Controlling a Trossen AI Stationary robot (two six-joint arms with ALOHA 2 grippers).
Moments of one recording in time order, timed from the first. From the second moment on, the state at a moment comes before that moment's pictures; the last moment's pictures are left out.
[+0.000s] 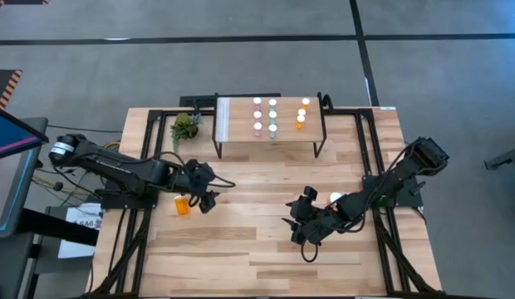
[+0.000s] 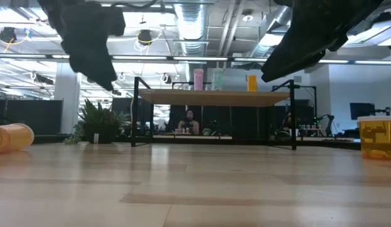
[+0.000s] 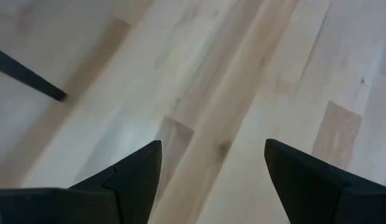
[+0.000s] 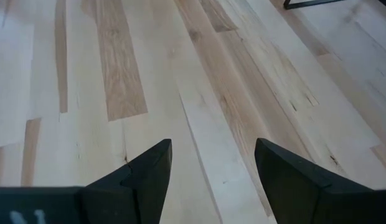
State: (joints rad) left arm -0.21 1.16 0.78 -0.61 -0.31 -0.63; right arm 0.54 1.56 0.91 -0.22 0.65 0.59
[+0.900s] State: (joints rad) left arm -0.17 1.00 0.65 -0.86 -0.12 -0.99; right arm 0.53 1.58 0.91 -0.44 0.68 0.74
